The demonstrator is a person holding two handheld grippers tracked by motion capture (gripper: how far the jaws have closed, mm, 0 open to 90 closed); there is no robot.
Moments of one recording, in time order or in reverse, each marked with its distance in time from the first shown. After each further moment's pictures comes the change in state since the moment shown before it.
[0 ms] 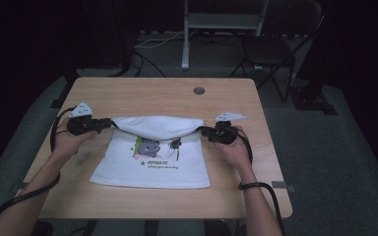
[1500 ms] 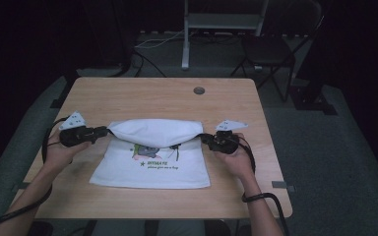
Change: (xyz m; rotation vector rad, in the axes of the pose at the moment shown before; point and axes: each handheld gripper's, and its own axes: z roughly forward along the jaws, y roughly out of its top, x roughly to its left) left arm -0.018 -0.019 -0.028 -0.049 -0.031 0.015; right arm 0.020 -0.014 -0.019 -0.019 0.022 -0.057
